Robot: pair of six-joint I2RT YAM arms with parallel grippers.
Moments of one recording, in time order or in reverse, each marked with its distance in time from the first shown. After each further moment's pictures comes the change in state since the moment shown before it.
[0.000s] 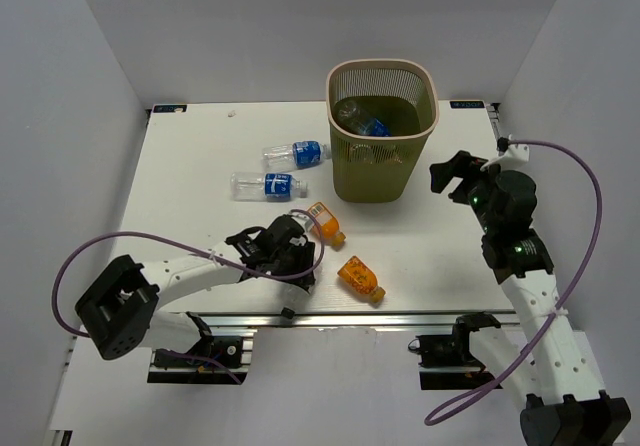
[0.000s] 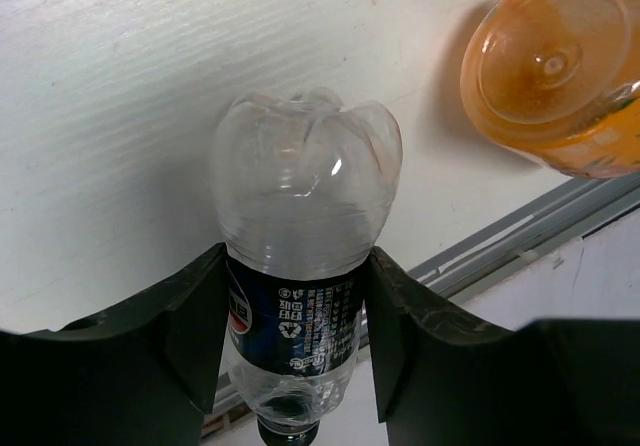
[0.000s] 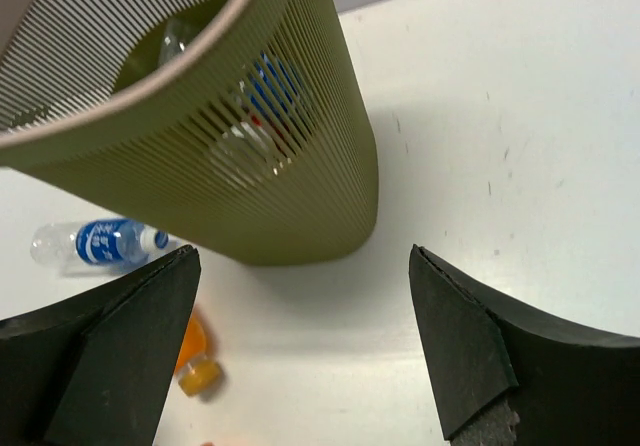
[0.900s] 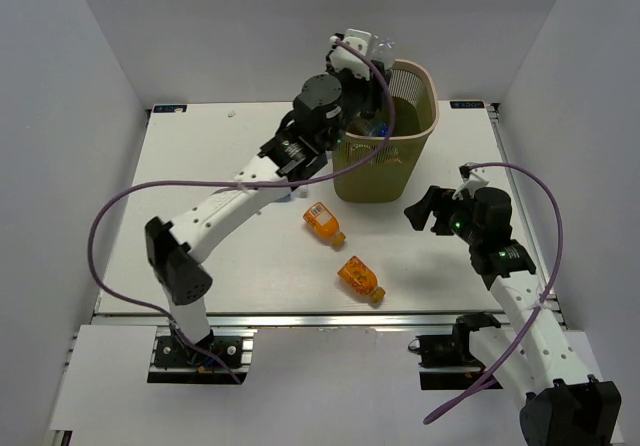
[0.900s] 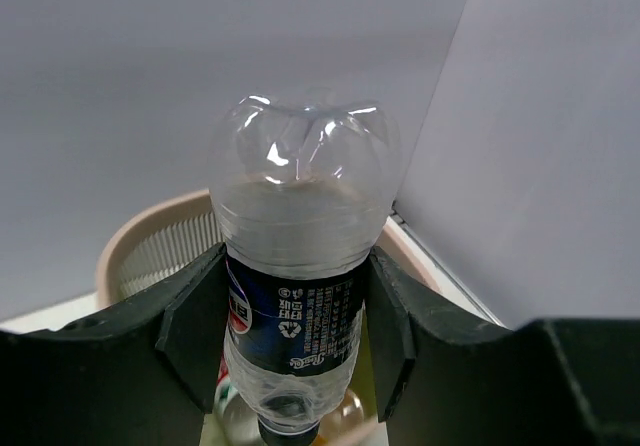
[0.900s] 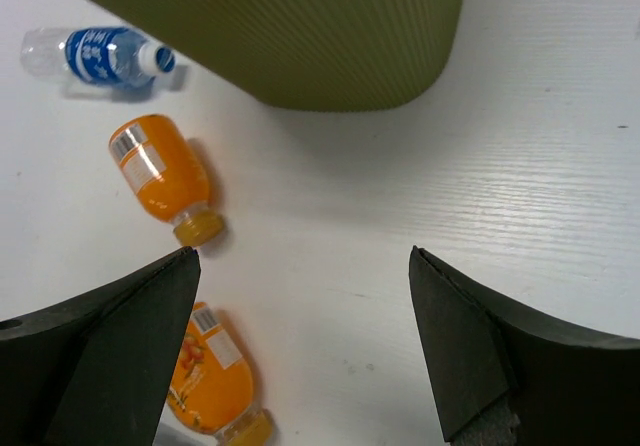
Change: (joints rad) left arm -0.006 0.404 1.210 0.357 -0.432 0.498; right arm -0.005 -0.007 -0.214 -0.062 -0.266 -0.037
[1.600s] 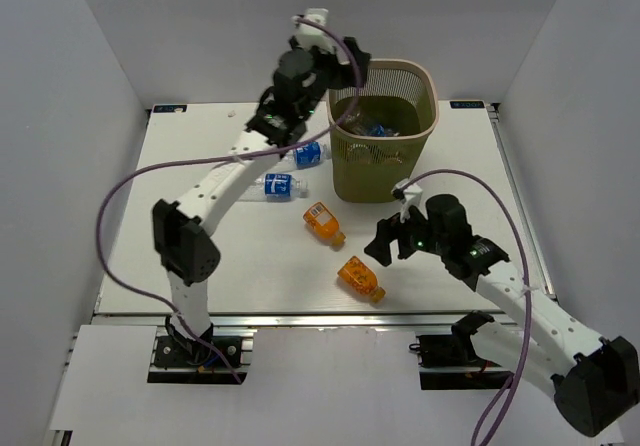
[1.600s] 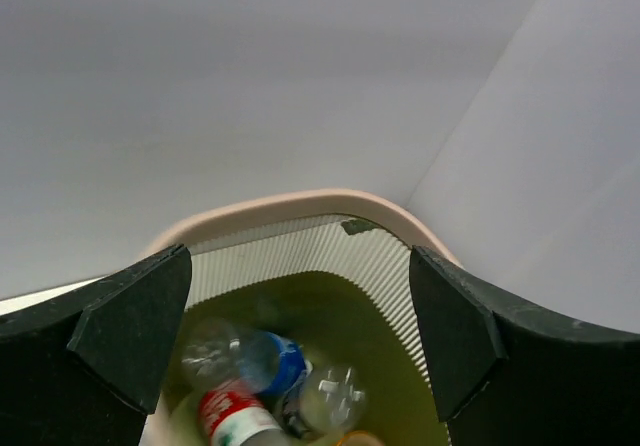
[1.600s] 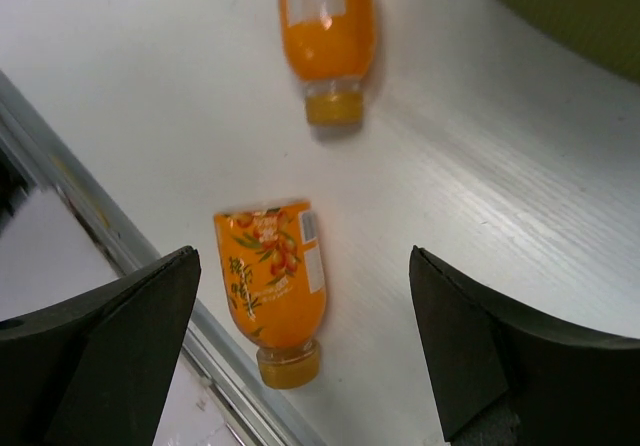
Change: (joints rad) left arm 0.191 0.229 0.158 0.035 0.170 -0.168; right arm 0.348 0.095 -0.001 -0.010 -0.124 -0.183
